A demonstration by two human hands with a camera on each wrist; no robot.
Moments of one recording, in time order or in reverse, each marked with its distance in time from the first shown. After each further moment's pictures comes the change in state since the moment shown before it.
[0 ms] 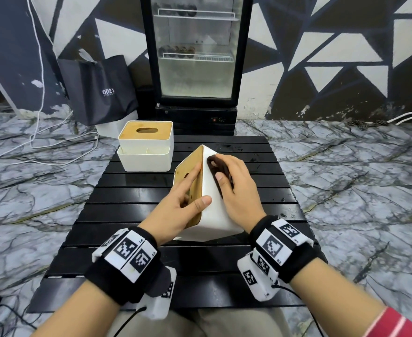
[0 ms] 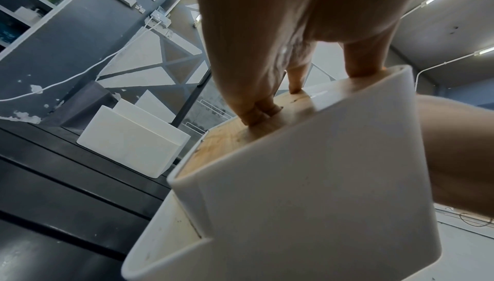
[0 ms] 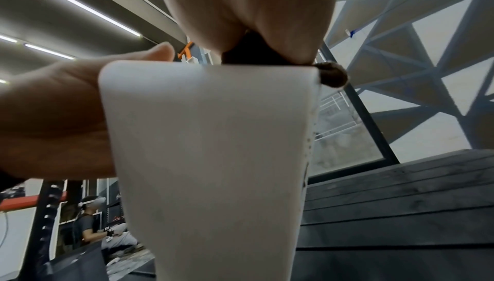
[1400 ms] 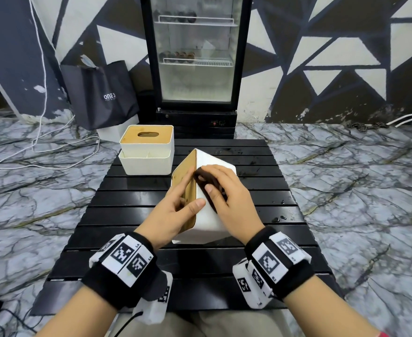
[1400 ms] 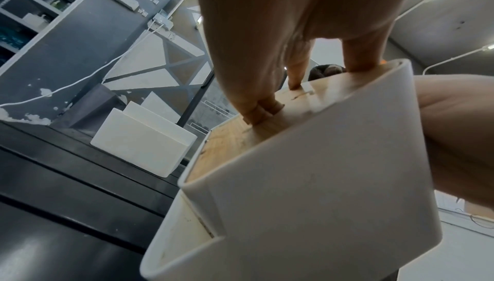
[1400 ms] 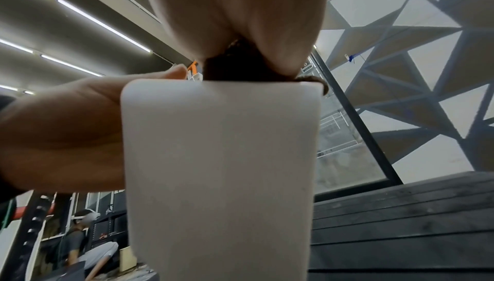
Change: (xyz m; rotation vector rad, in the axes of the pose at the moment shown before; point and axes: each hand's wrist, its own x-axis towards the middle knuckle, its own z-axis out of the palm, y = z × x) left_hand -0.002 -0.013 -0.005 -0.006 0.070 0.015; right_hand -0.014 -0.009 0.005 0.036 -0.082 -0.078
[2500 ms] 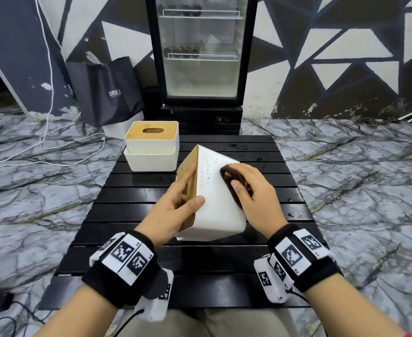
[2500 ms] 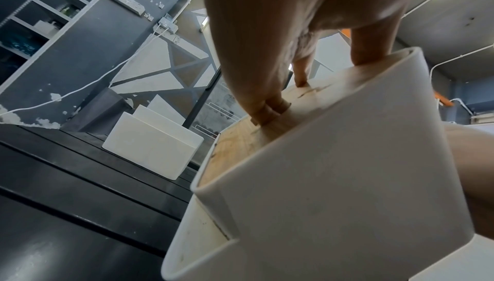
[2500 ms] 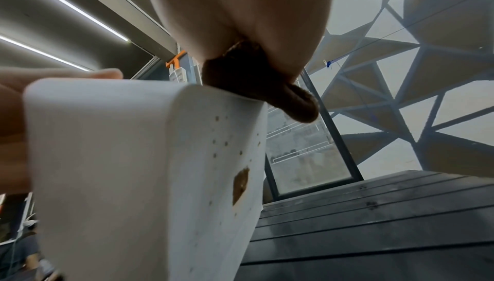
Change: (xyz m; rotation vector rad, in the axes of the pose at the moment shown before) left_hand -0.003 -0.006 -0.007 -0.134 -0.010 -0.007; right_hand -0.004 0.024 -0.024 -0.081 0.051 0.088
